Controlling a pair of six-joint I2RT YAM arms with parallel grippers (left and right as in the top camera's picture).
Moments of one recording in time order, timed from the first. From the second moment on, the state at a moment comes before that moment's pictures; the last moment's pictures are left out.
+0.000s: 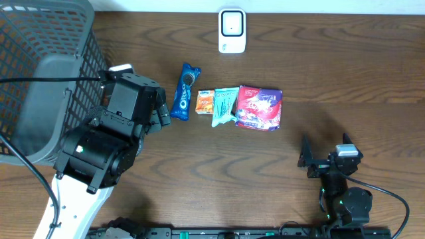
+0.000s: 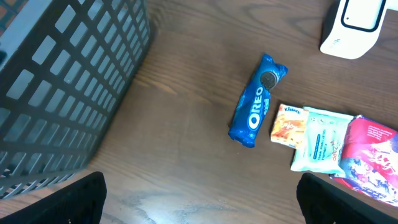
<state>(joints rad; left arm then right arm) -0.43 1.16 1.41 -1.20 -0.40 -0.56 0.03 0.01 0.01 -0.07 -0.03 0.01</state>
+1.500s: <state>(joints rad) -0.43 1.16 1.41 -1.20 -0.40 -0.56 0.02 0.99 1.10 -0.71 -0.53 0.13</state>
